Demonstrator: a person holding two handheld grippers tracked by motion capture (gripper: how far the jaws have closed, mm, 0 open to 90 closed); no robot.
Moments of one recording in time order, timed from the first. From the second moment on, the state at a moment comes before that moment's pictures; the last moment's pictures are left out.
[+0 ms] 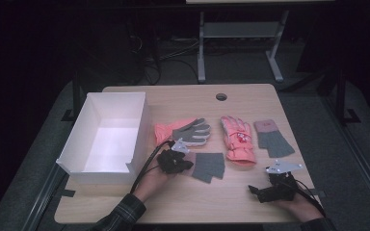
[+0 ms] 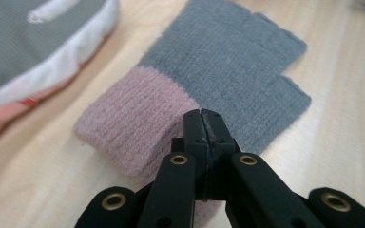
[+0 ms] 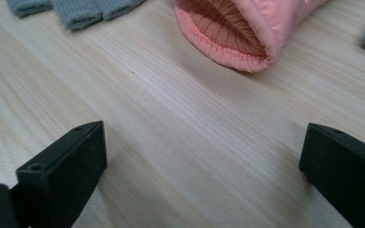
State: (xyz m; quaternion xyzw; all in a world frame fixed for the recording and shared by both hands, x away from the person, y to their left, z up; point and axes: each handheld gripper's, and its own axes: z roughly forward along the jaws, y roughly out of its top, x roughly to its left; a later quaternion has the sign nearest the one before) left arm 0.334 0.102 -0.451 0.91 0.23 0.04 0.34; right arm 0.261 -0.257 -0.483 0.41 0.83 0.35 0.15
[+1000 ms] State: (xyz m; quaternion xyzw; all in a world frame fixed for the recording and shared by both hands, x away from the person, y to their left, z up) left arm 0.344 0.112 -0.443 0.90 0.29 0.09 0.32; right arm 0.261 -0.257 -0.483 0.41 0.83 0.35 0.15
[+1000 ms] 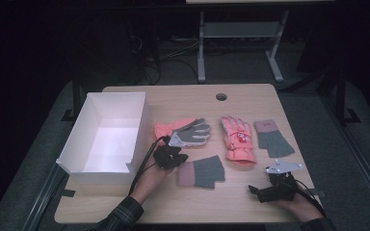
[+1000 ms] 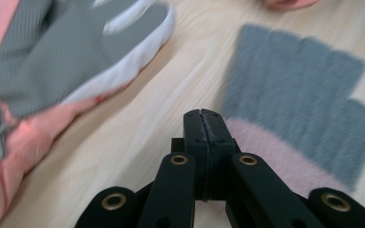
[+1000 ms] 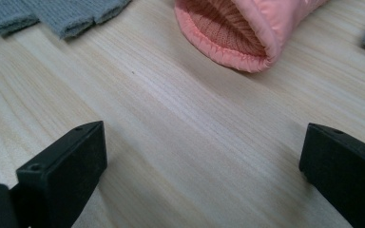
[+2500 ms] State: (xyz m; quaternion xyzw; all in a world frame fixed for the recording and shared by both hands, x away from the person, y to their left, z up) left arm 0.325 0.108 -0.464 0.91 0.24 0.11 0.33; right arm 0.261 -0.257 -0.482 0.41 0.83 0.35 0.15
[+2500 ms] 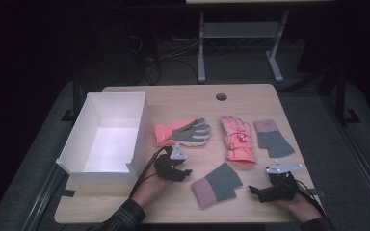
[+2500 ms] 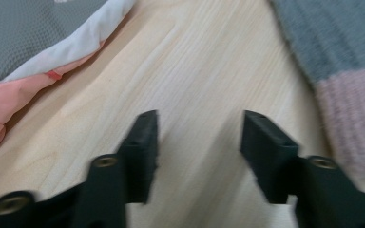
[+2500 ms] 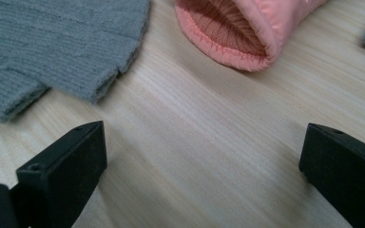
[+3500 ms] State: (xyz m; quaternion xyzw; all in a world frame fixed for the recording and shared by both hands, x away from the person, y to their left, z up) left arm 0.334 0.120 -0.478 0.89 0.24 0.10 0.38; right arm 0.351 -0.298 -0.435 0.53 0.75 0.34 0.22
